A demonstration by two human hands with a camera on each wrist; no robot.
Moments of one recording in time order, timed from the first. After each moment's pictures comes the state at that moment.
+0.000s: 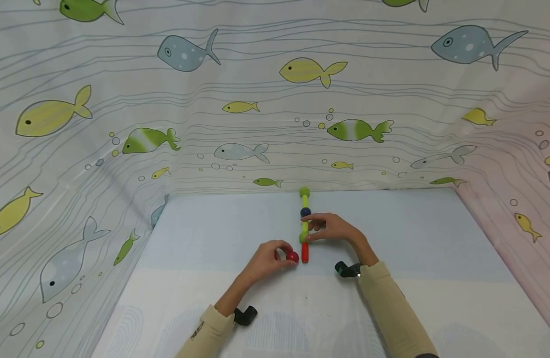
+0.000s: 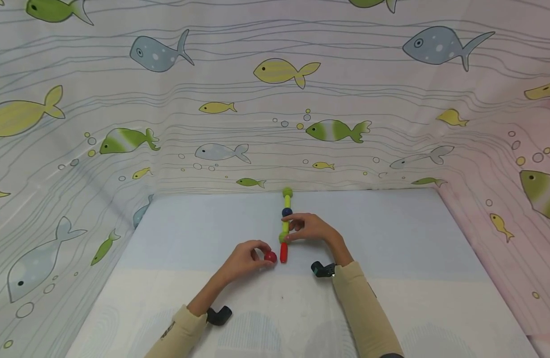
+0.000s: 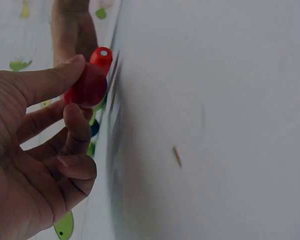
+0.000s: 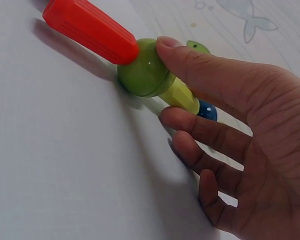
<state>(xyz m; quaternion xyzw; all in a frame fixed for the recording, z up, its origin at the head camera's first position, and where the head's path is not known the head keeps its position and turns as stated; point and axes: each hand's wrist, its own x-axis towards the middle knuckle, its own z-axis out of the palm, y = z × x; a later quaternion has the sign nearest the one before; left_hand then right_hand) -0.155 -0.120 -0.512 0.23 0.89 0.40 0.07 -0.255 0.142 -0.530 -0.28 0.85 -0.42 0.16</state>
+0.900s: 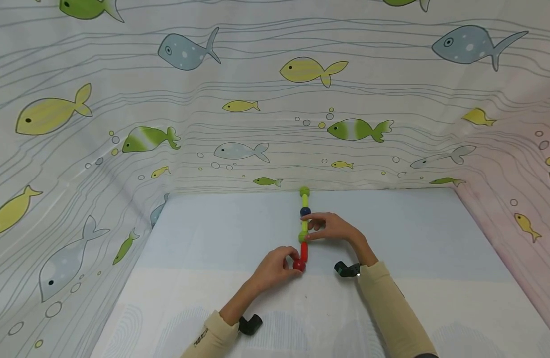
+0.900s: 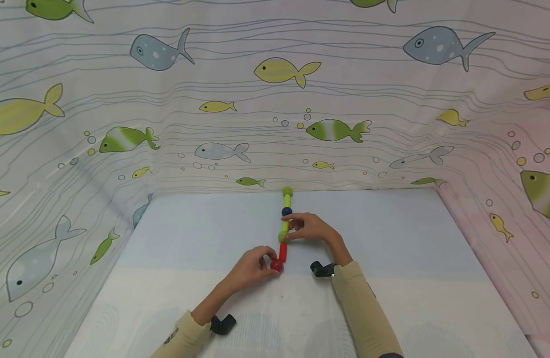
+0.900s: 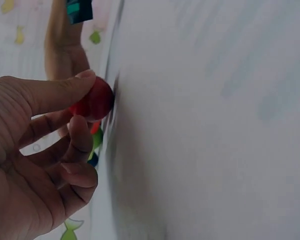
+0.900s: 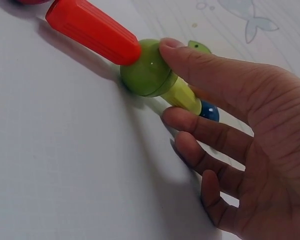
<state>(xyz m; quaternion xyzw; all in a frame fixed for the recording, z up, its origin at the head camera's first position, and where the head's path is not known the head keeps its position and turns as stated) -0.138 -0.102 -0.517 0.27 0.88 0.38 0.06 -0.254 0.140 -0.531 -0.27 0.85 -0.42 0.16</state>
